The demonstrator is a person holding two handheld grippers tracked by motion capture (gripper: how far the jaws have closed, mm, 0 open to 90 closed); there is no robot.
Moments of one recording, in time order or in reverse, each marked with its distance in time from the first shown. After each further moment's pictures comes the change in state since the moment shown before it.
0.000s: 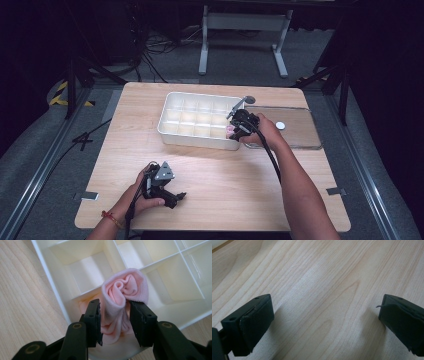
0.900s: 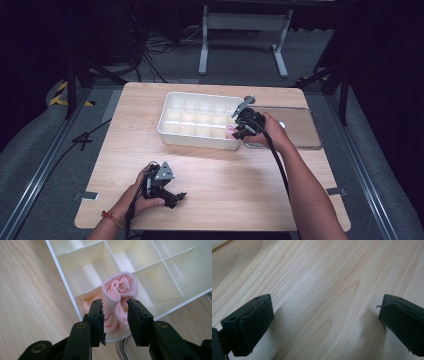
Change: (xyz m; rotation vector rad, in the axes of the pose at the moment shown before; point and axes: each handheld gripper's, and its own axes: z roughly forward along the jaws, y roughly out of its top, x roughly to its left) left arm 0.000 0.000 0.000 0.003 -0.002 0.001; right arm 0.005 -0.009 -0.024 -0.082 -0.033 -0.001
